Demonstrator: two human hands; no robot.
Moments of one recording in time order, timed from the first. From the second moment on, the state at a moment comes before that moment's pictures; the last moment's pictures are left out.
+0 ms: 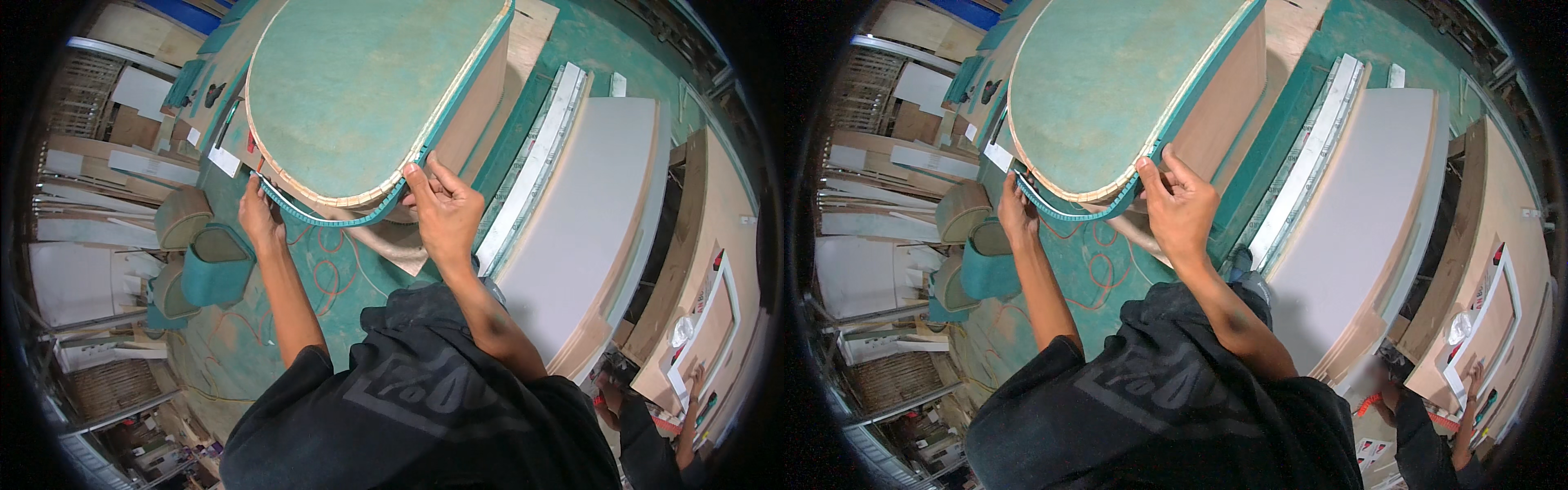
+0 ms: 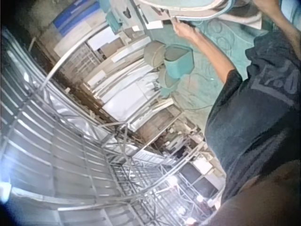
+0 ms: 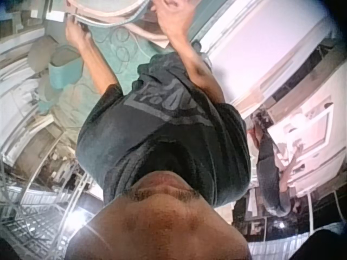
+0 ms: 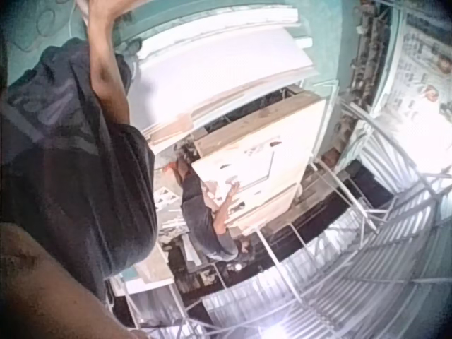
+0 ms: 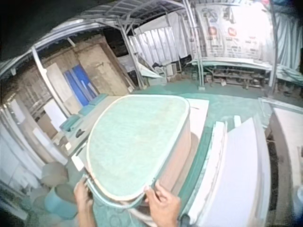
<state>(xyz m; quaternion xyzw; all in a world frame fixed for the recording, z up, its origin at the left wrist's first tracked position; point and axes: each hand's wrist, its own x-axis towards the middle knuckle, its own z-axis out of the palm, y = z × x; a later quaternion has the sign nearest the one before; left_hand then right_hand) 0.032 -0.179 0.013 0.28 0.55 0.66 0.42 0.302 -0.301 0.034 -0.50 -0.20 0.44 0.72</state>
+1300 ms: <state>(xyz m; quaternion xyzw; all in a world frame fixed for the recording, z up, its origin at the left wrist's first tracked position) 0.053 -0.140 0.017 0.29 0.52 0.69 0.42 0.302 -0.297 0.036 -0.57 -0.28 0.38 0.68</state>
